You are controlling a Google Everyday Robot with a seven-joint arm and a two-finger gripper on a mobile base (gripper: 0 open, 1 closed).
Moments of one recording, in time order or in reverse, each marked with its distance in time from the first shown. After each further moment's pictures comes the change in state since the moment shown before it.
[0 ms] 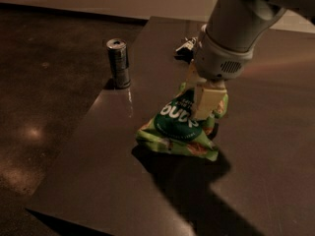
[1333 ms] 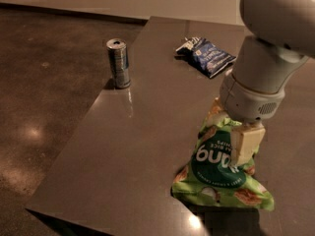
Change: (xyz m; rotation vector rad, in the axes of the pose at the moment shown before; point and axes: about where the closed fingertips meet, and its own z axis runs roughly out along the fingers) arm 0.058 0.080 0.029 -0.180 0.082 -0.151
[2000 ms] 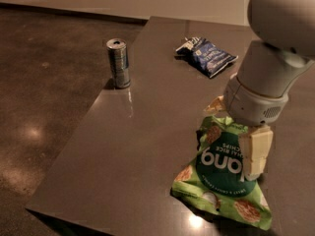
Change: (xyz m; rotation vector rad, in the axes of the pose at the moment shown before) arm 0.005 0.004 0.007 -0.012 -0.034 -0.018
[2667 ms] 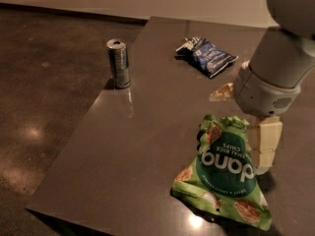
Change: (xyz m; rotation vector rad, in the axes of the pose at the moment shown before) arm 0.010 -0.007 -0.020 0.064 -0.011 0.057
